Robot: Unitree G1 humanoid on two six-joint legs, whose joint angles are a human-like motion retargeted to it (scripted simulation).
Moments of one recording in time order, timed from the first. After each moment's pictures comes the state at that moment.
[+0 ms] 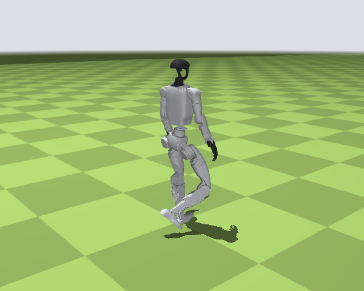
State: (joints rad) left arm -0.04 0.22 -0.12 1.16 0.02 -0.12 0.00; right arm -0.03 -0.22 0.25 1.17 -0.19 -0.11 -0.04; waist 0.10 -0.22 -0.07; left_leg -0.18 -0.41 0.28 0.21 -0.41 0.26; right_leg -0.40 -0.57 -0.13 1.46 -0.35 0.02
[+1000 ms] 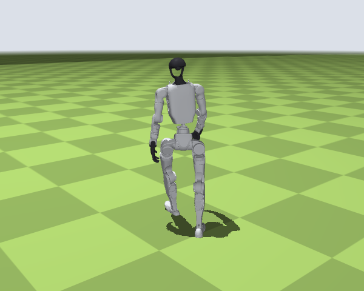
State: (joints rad) left arm 0.03 0.24 -0.16 1.28 0.07 -0.13 -0.15; right arm -0.22 -0.19 0.33 1.14 -0.16 -0.15 0.08; waist 0.18 -0.14 -0.19; left_leg -0.68 0.02 0.43 0.29 -0.35 0.06; right_leg -0.21 -0.11 -0.25 0.56 -0.66 0.00
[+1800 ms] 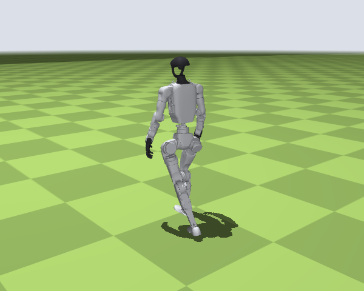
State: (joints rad) left arm -0.07 0.31 -0.30 1.18 0.25 -0.17 -0.17; right arm -0.03 -0.23 0.30 1.25 -0.25 -0.14 0.19; waist 0.12 -0.11 -0.10; left_leg 0.12 -0.28 -0.21 0.40 -0.43 0.11; right_leg -0.58 0.03 0.07 0.53 -0.40 0.02
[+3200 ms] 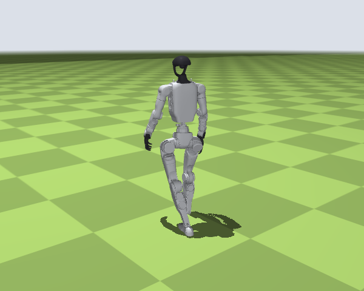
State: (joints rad) left arm -0.12 0.30 -0.26 1.10 0.05 -0.19 -0.20; right arm -0.02 -0.19 0.31 1.33 -0.14 -0.11 0.20; waist 0.10 -0.07 -0.10; left_leg 0.05 -0.19 -0.02 0.42 -0.58 0.13; right_leg -0.46 0.01 0.05 0.38 -0.35 0.06
